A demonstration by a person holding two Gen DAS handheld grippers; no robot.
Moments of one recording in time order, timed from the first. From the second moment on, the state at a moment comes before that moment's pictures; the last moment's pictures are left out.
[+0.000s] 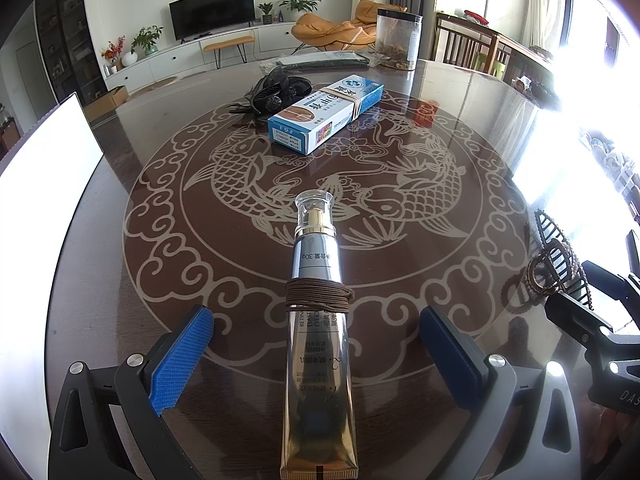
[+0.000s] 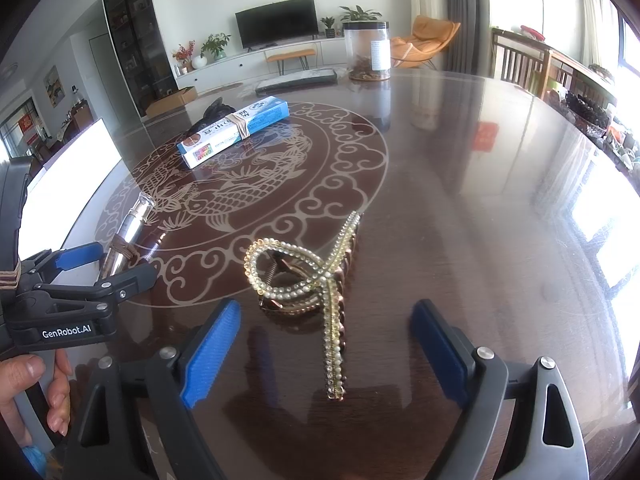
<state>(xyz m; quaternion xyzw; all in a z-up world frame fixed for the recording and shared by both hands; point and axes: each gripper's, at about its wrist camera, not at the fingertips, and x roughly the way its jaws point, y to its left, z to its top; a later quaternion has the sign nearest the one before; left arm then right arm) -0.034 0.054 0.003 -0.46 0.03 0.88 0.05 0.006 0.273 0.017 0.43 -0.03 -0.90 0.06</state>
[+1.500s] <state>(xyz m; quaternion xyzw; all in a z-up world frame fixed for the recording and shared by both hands) 0.070 -0.037 0.128 -0.32 -0.06 0.93 0.13 0.019 0.218 0.112 0.38 -0.01 -0.91 0.16</state>
